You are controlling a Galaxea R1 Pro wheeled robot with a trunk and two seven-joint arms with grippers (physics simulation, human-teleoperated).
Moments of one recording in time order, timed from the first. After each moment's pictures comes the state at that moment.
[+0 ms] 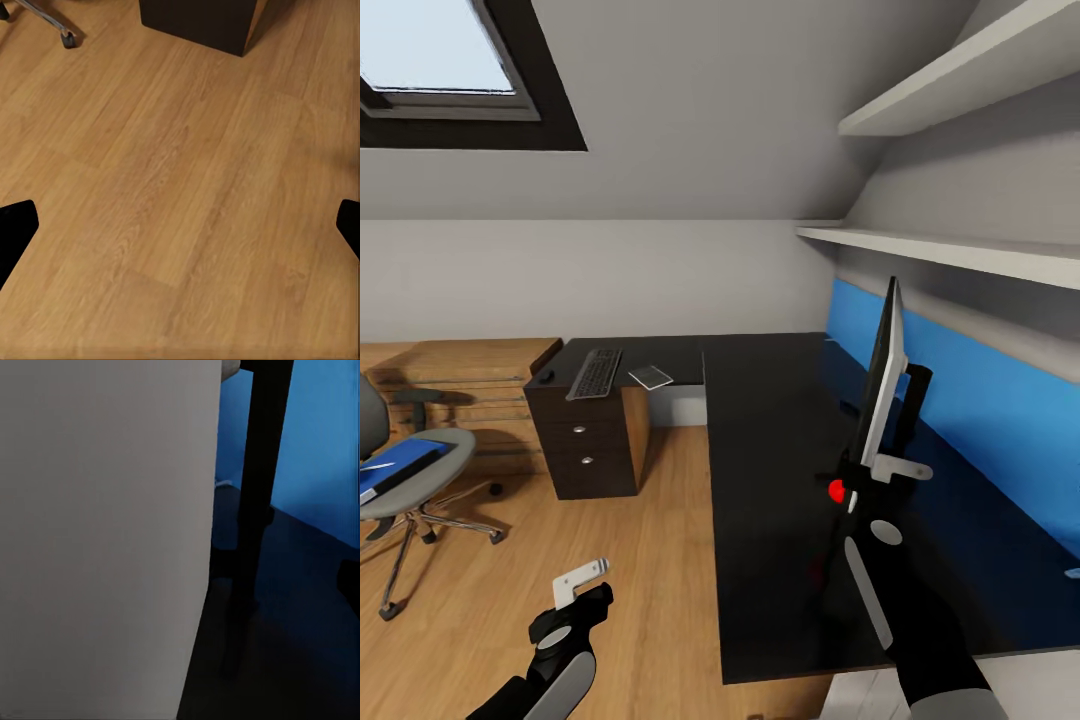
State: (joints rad) left arm -0.27 0.22 -0.59 -1.28 0.87 0.16 0.94; right arm -0.45 0.04 0.04 -1.30 -0.02 0.17 -0.48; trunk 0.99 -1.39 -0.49
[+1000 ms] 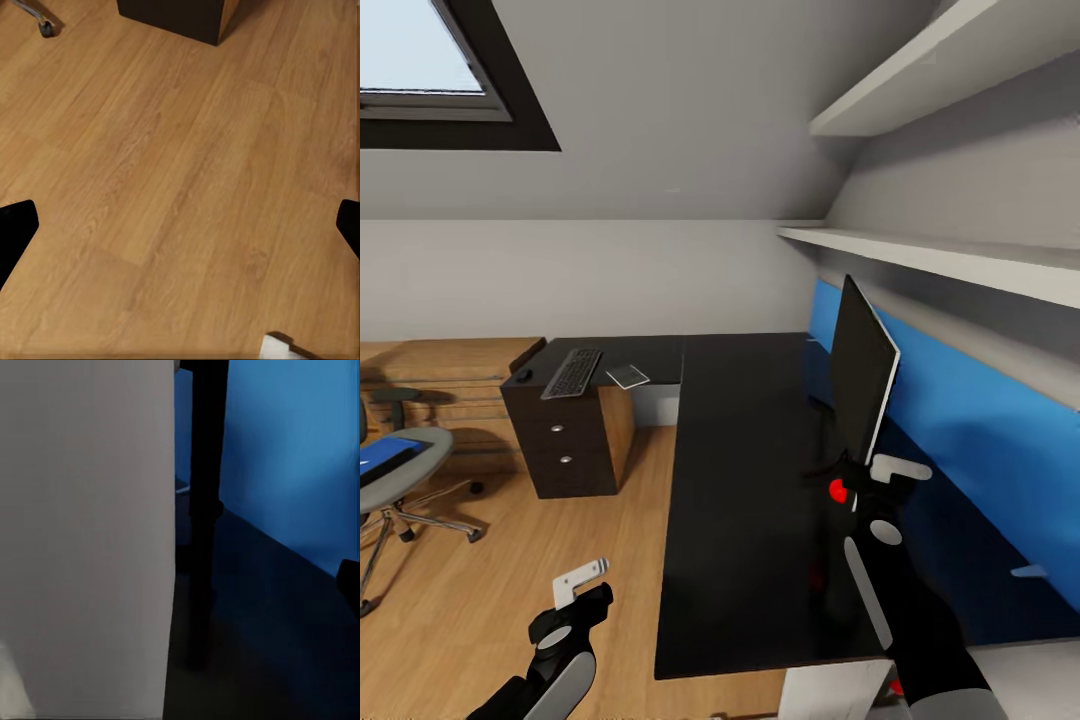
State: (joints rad) left arm -0.27 0.22 -0.59 -1.28 0.87 0.16 0.94; right arm -0.45 0.04 0.04 -1.29 -0.03 0.17 -0.47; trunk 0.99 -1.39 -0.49
